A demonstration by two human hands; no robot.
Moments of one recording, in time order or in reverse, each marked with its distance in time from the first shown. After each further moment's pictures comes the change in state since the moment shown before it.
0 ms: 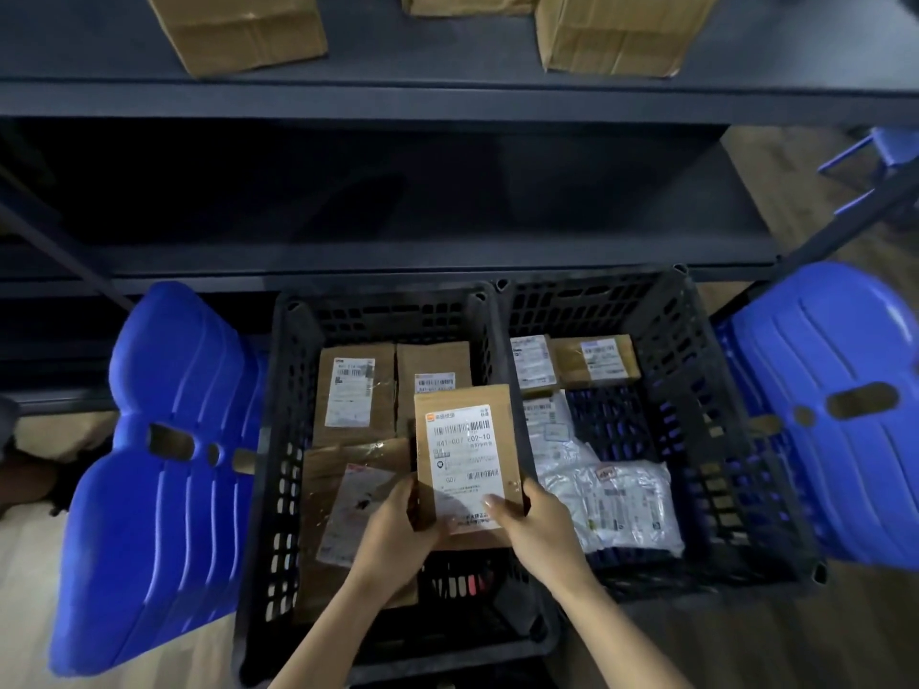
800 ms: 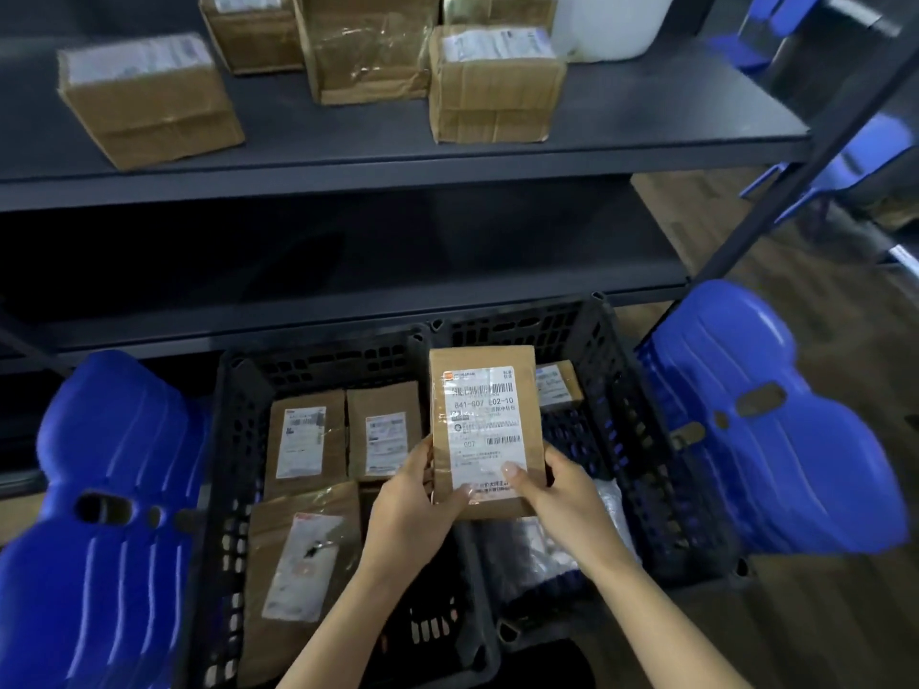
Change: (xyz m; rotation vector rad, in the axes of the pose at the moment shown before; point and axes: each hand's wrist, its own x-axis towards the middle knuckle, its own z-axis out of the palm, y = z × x) left_hand -0.014 0.122 0.029 0.034 0.083 0.268; right_hand -0.016 -0.019 -0.109 0.198 0.096 -0.109
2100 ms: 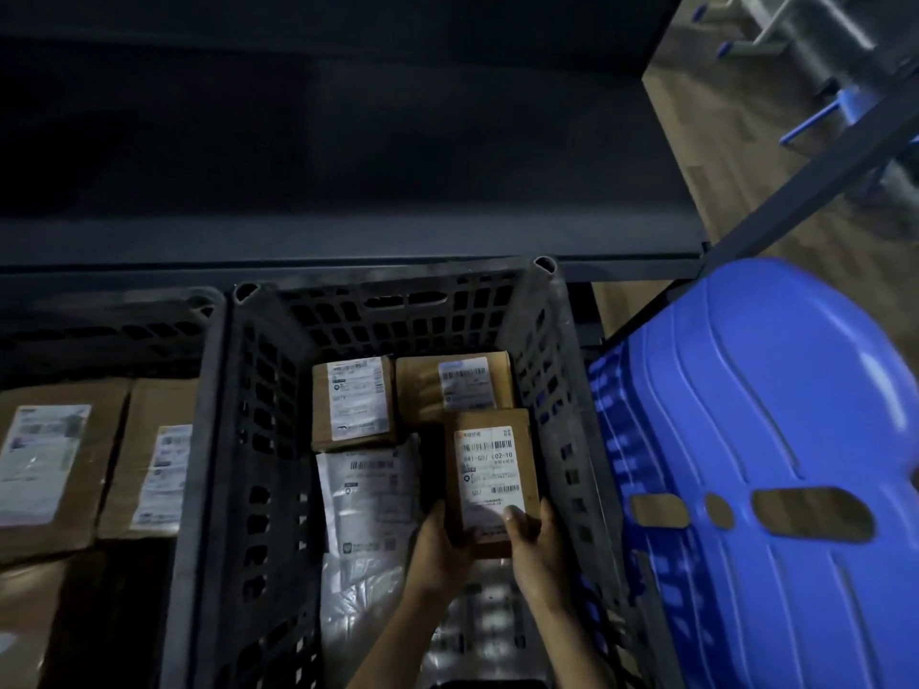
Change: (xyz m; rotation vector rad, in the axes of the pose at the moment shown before) left_hand 0.182 -0.089 0.338 -0.362 -0.045 -0.454; right_hand 0.209 0.263 -0.093 -0.078 0.228 0.443
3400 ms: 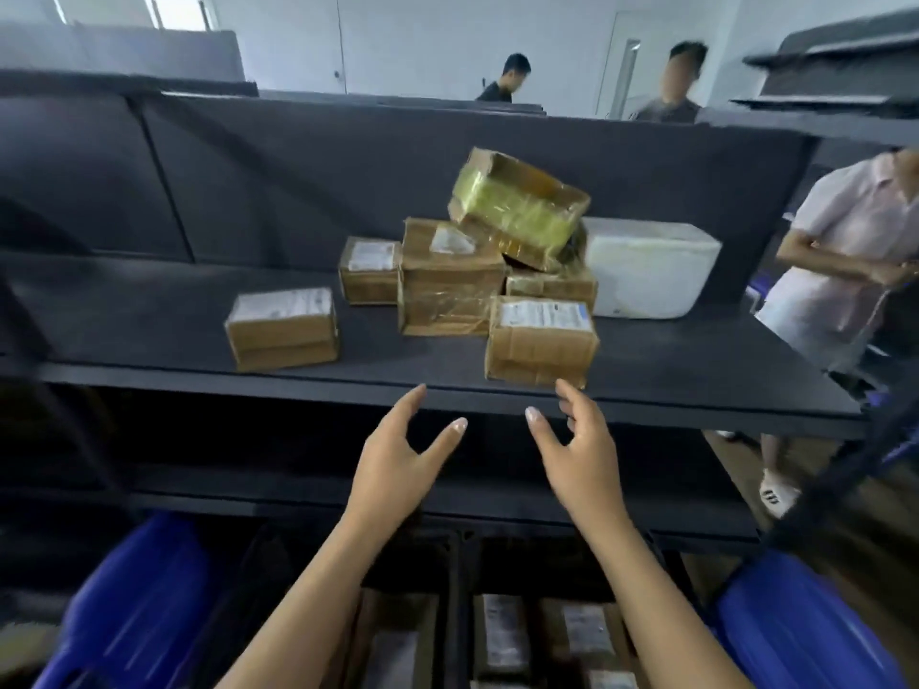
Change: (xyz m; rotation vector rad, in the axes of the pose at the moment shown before) left_hand -0.203 0.327 -0.338 0.116 0.442 0.818; right_hand -0.250 -0.401 -0.042 0.121 0.140 -1.125
